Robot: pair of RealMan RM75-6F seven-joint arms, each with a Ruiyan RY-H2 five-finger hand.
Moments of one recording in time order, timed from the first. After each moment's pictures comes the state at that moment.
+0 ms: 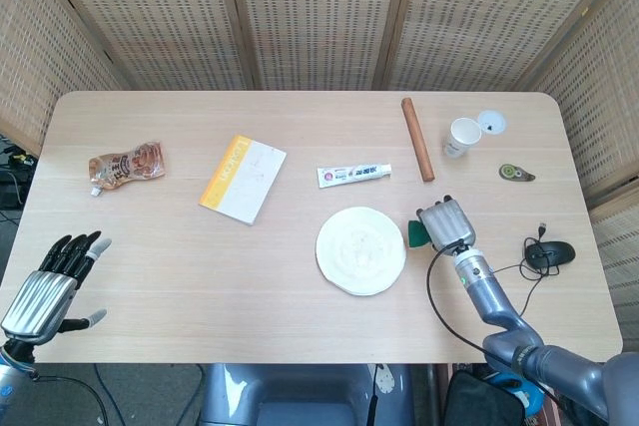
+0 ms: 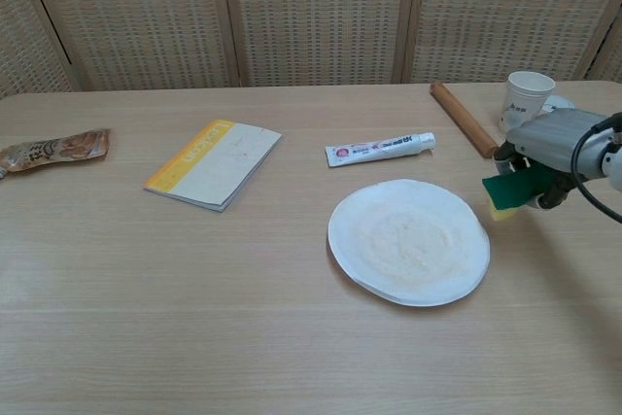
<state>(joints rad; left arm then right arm) -0.17 -1.10 0.07 -1.58 1.64 1.40 0.00 0.66 -1.61 0.14 -1.09 -1.20 0.87 -0.48</state>
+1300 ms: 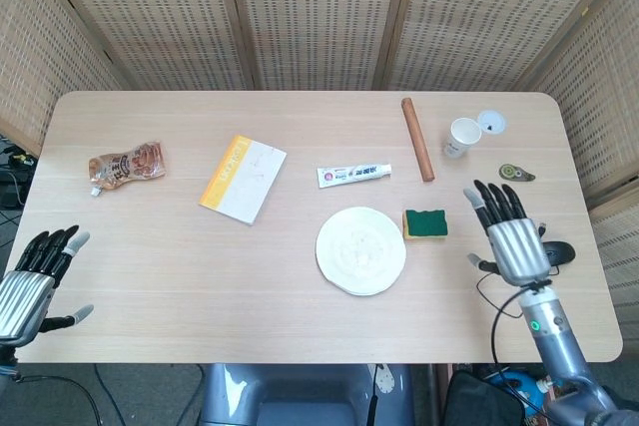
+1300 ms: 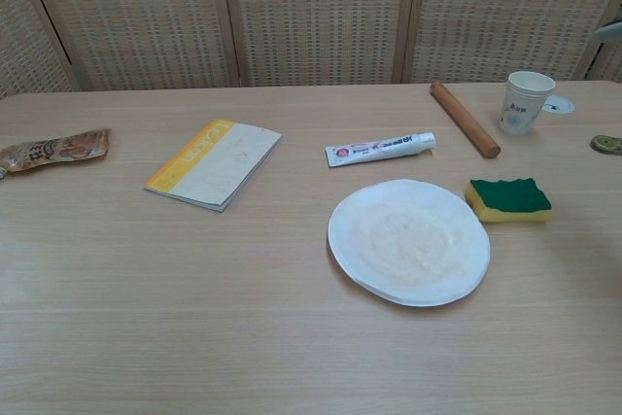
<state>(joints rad) -0.13 -1.09 0.05 -1.56 1.65 1.48 -0.06 0.37 -1.35 0.06 -1.36 -1.48 1.42 -0.07</state>
